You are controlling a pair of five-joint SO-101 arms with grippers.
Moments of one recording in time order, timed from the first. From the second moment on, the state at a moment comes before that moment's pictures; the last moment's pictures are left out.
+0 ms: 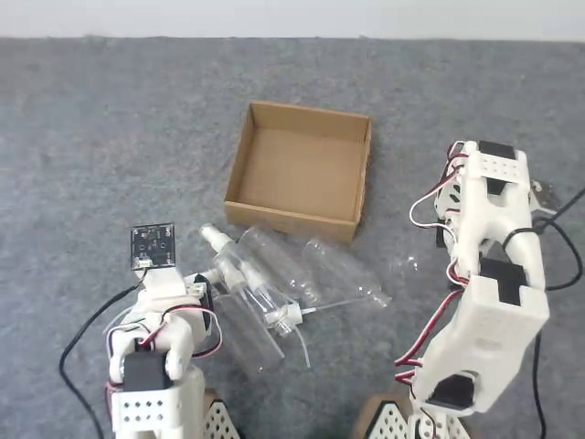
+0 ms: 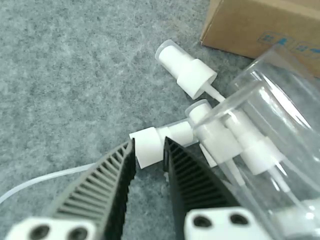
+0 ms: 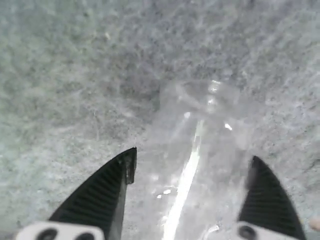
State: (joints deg) left arm -9.1 -103.4 97.0 72.0 8.6; right arm 9.1 23.6 0.9 84.6 -71.6
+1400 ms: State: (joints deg) left arm -9.1 -103.4 97.0 72.0 8.6; right arm 4.2 7.6 -5.5 100.4 -58.7
